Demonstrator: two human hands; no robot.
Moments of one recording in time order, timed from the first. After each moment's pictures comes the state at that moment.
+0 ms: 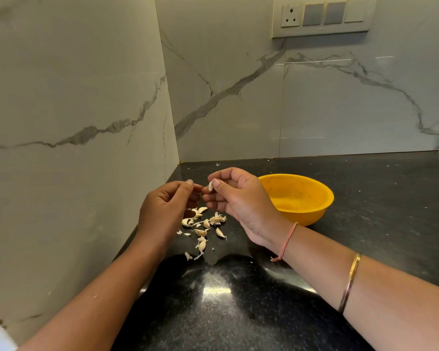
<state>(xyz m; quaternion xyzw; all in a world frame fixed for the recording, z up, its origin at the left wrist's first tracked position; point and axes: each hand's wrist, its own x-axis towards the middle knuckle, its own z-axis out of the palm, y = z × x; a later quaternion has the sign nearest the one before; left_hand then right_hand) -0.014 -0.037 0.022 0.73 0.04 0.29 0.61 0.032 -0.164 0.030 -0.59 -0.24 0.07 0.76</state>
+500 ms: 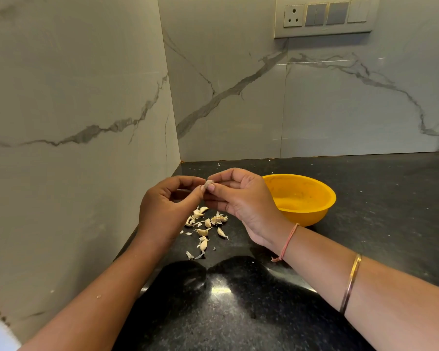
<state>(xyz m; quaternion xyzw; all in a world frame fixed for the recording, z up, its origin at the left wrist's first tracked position) -0.018 -0.036 0.024 0.77 -0.02 0.34 0.54 0.031 -0.167 0.027 -0.56 -0.27 0.07 0.78</state>
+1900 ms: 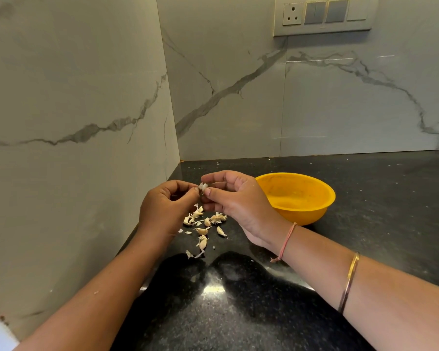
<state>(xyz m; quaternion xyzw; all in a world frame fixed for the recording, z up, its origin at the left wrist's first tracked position) -0.012 -0.035 0.022 0.76 0.05 0.31 0.56 0.033 -0.164 0.024 -0.61 -0.27 0.07 0.74</state>
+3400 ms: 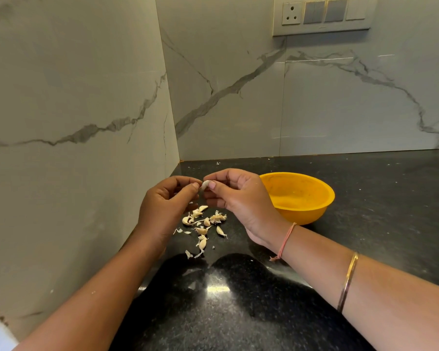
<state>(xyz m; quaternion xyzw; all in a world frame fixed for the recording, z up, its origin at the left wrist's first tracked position) -0.014 -0.036 0.024 0.72 0.00 0.28 0.63 0.034 -0.165 0.023 -0.61 -0.28 0.02 0.74</state>
